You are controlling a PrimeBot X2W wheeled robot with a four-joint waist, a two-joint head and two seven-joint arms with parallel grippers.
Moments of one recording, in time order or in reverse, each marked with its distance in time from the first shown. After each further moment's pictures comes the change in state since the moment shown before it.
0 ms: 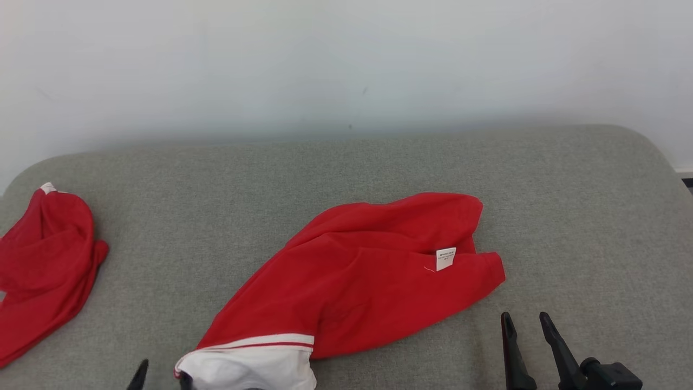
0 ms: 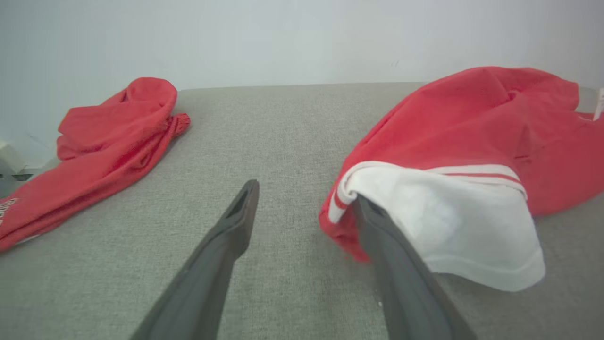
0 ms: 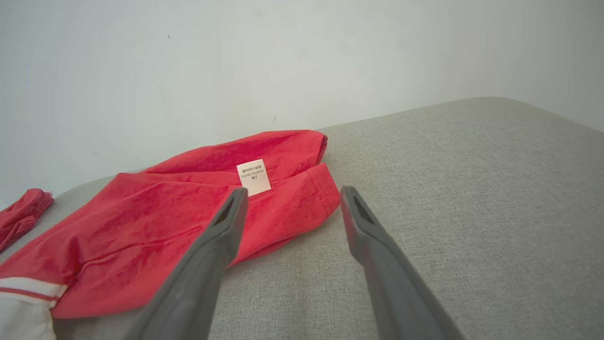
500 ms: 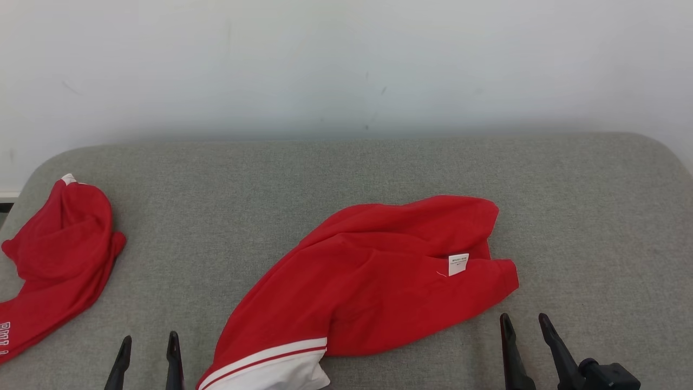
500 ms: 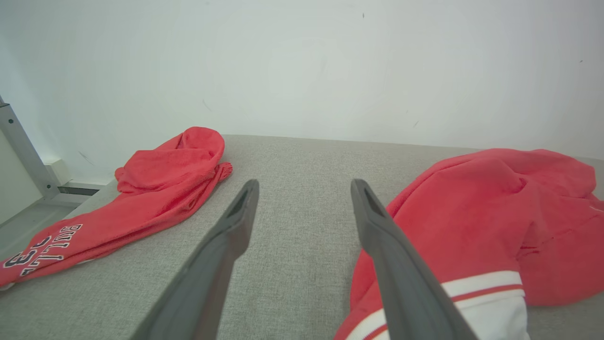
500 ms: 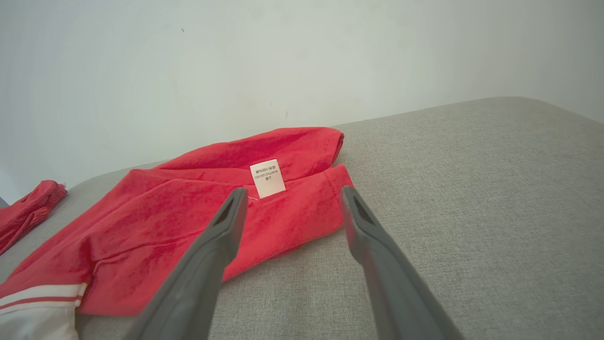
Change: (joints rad) left arm 0.014 -0.088 0.116 -0.169 0.028 0.011 0.000; right arm 0.002 0.000 -0.002 0.002 0.004 0.000 0.000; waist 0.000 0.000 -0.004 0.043
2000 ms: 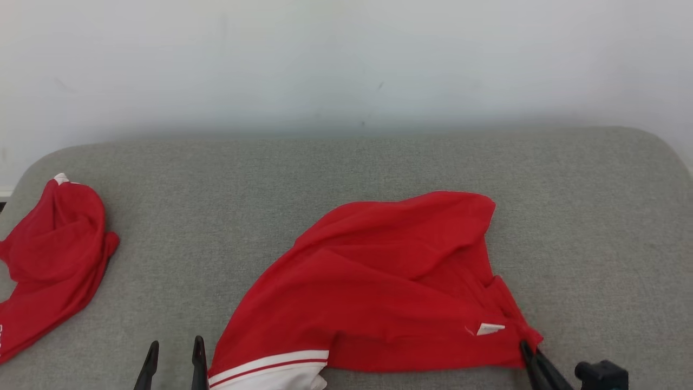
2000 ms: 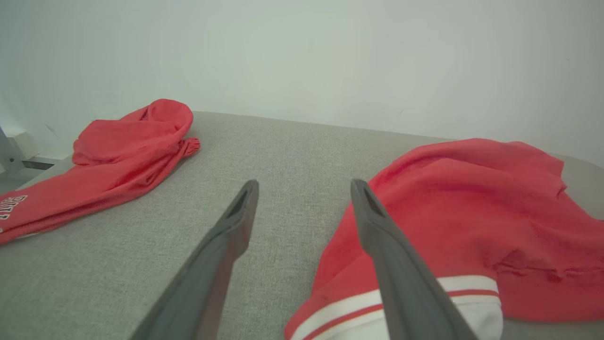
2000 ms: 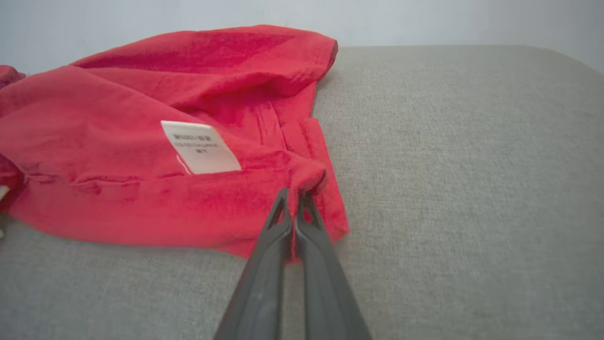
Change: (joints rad) left arm -0.006 -0.032 -0.073 0.029 -0.047 0.039 0.000; right arm -0.131 -0.250 0.200 0.288 0.112 0.000 0.001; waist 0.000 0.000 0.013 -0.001
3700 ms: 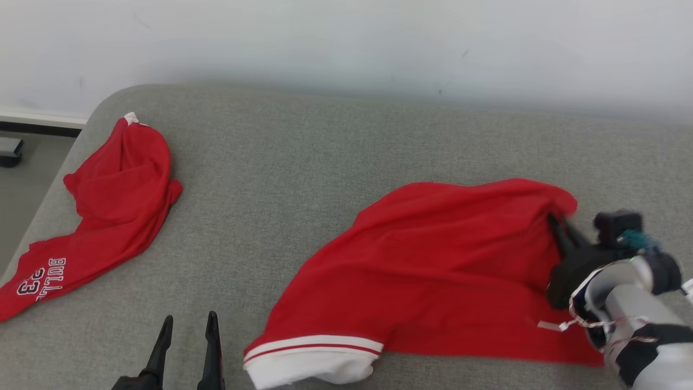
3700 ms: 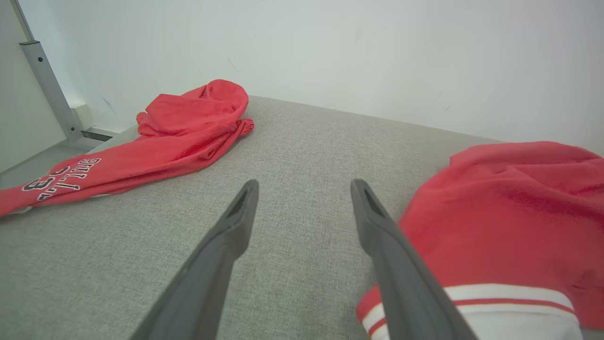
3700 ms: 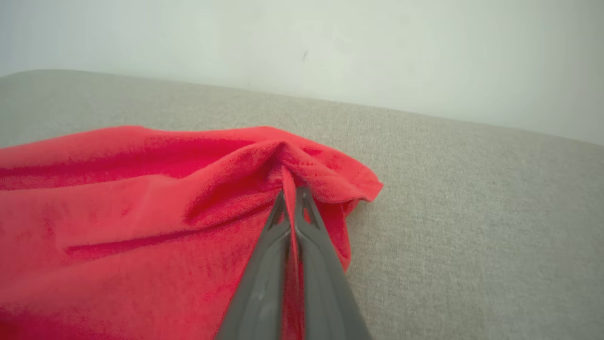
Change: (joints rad) left arm -0.079 0.000 -0.046 0.033 -0.030 0.012 0.000; right arm -0.567 -0.086 0.210 0.489 0.137 0.000 0.078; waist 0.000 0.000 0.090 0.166
